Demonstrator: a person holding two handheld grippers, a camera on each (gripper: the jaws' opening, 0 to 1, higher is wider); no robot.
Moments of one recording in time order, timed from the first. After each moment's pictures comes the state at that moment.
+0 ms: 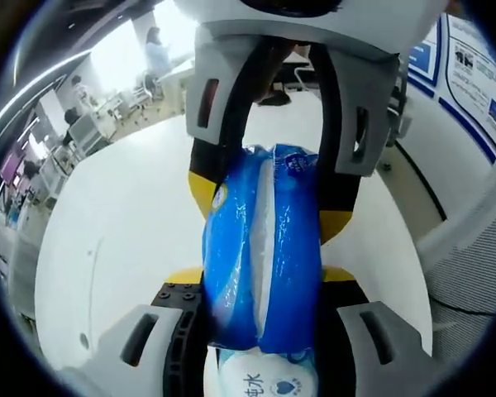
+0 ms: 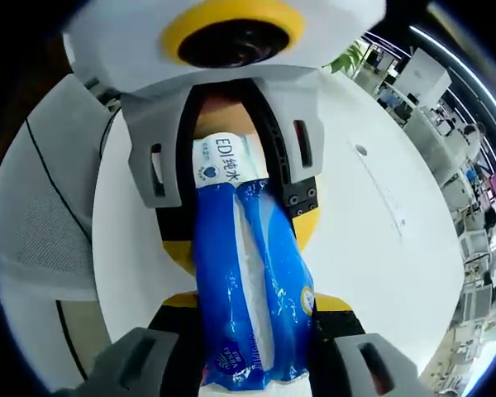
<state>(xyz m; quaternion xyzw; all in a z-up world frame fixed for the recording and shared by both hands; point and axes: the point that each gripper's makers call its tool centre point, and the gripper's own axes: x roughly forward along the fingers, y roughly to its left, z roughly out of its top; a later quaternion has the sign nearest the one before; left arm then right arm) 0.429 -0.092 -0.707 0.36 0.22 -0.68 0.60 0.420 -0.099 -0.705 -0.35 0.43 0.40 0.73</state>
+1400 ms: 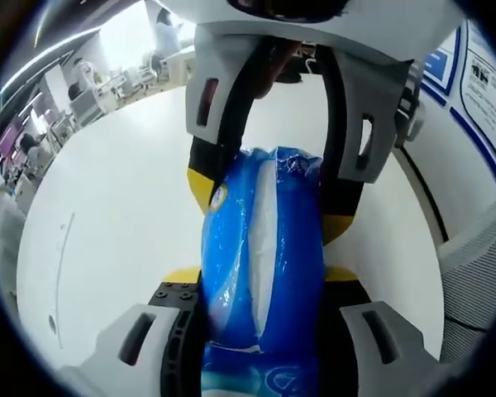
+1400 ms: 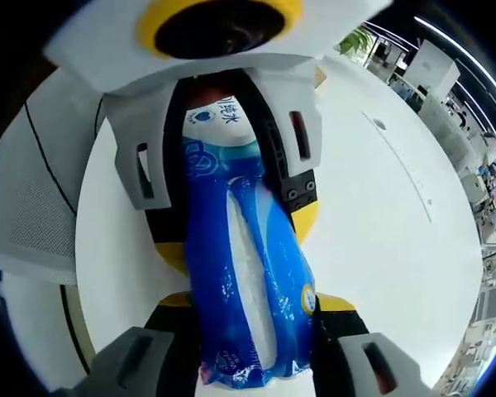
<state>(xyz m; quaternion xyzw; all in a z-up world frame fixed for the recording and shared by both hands) 0.423 -0.096 -0.765 0.35 0.27 -0.66 0.61 0.417 -0.107 -0.767 -0.34 0.45 0.42 0.71</state>
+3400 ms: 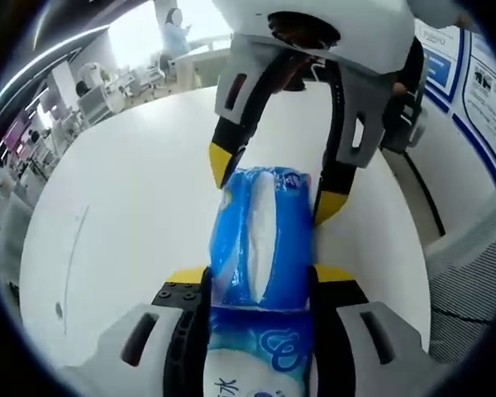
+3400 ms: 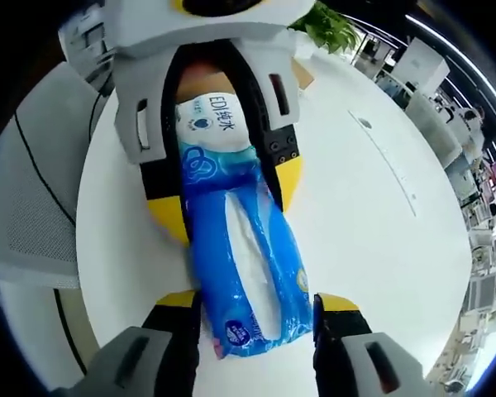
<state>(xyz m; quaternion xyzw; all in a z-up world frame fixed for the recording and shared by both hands) 0.426 -0.074 -0.736 0.34 0.27 -0.65 0.62 0.413 -0.116 -0.744 -0.34 0.45 0.38 0.73</state>
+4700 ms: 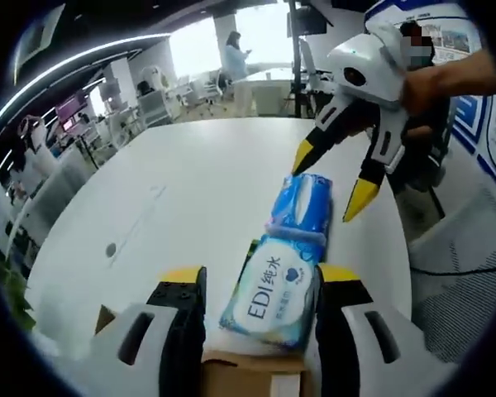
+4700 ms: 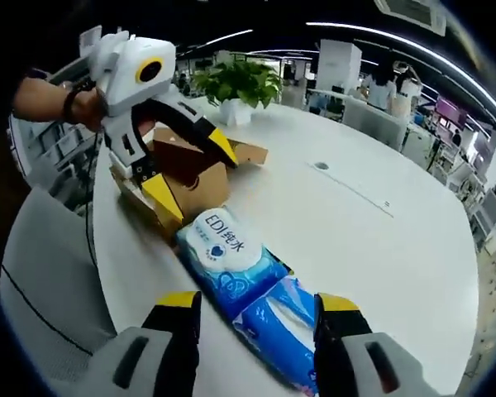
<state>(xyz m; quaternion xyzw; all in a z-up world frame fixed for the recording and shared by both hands) 0.461 0.059 -0.648 0.26 0.23 -0.57 0.74 0.412 -0.035 -0.672 -0.12 0.36 0.31 0.87</state>
